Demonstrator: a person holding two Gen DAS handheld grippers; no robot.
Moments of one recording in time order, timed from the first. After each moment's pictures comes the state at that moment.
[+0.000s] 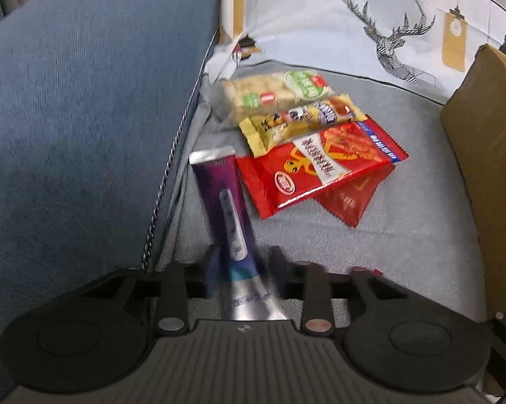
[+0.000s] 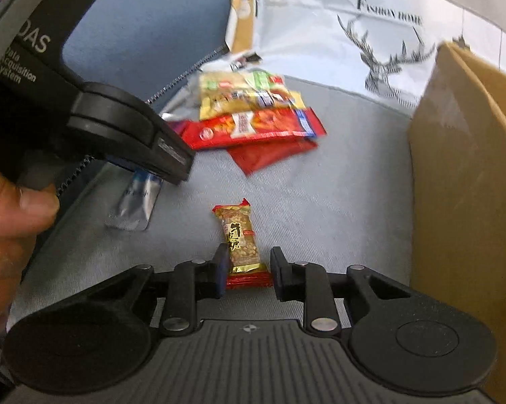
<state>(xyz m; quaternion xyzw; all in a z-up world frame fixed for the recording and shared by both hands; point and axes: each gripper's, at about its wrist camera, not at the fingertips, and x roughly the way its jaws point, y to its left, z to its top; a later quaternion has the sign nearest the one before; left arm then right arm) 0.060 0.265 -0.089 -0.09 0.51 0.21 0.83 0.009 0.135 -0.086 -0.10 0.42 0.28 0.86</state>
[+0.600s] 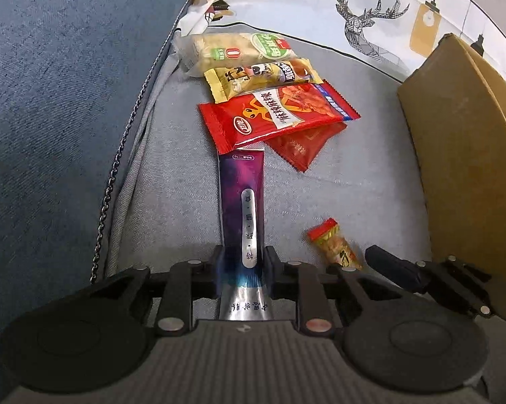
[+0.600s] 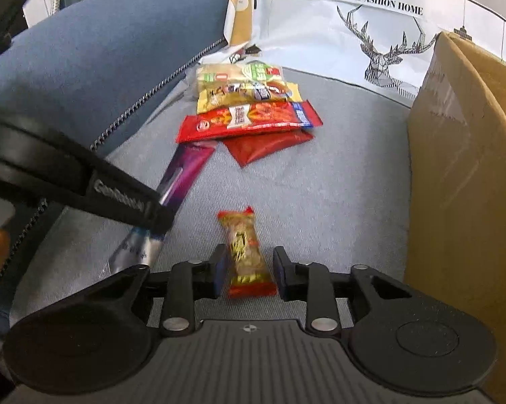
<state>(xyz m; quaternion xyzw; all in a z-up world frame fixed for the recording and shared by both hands) 0.039 0.252 -0.080 -0.16 0.54 0.14 0.81 0.014 0.130 -0.084 -0.10 0.43 0.29 0.85</state>
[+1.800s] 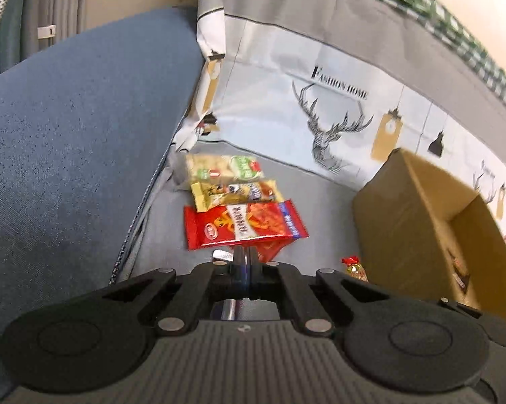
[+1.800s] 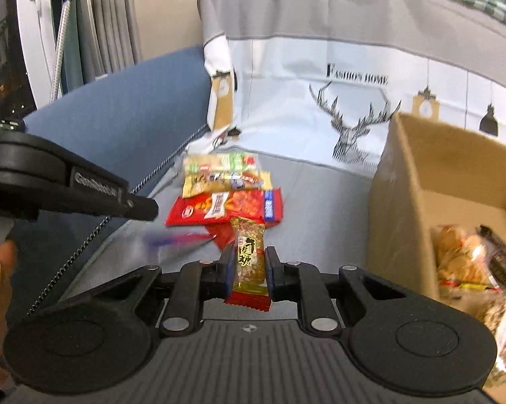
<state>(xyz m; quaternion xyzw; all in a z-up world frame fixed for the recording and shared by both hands) 0.014 0.246 -0.015 -0.20 0.37 0.15 0.89 0.009 0.097 -0.032 -0.07 0.33 0.28 0.90</state>
